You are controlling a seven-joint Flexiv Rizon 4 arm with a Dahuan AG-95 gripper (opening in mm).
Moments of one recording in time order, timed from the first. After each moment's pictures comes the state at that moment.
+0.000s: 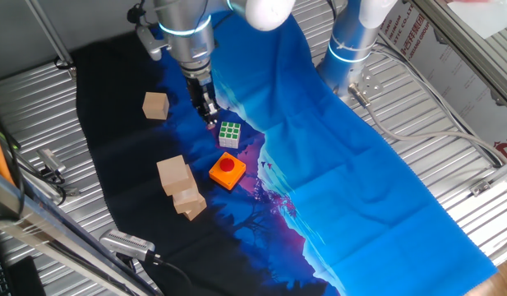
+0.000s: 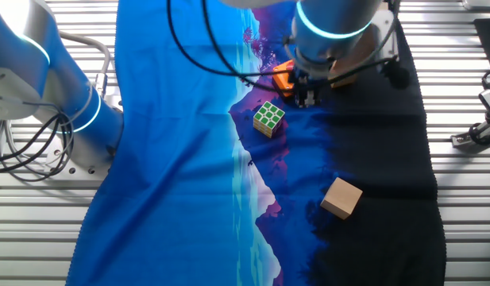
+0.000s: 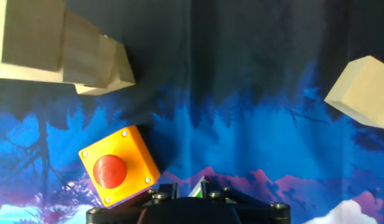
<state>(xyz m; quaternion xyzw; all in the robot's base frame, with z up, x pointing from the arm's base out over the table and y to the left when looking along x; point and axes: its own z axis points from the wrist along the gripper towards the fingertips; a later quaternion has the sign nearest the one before) 0.478 0.032 0.140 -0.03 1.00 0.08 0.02</state>
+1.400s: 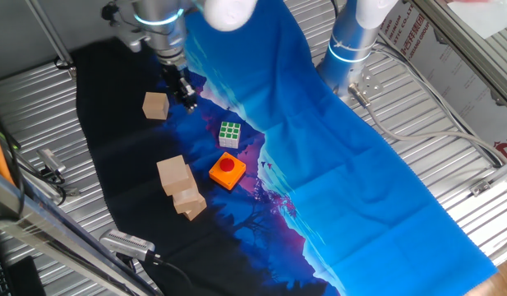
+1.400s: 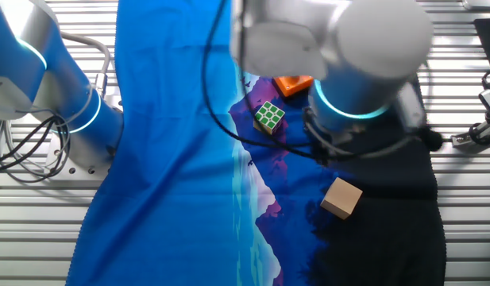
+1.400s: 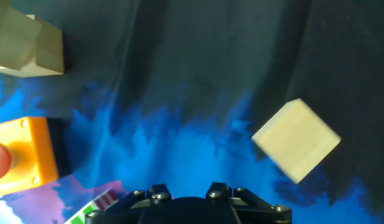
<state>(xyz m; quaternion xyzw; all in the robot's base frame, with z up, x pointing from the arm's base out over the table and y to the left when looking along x) 0.518 -0.072 0.103 -0.13 0.99 0.05 0.01</state>
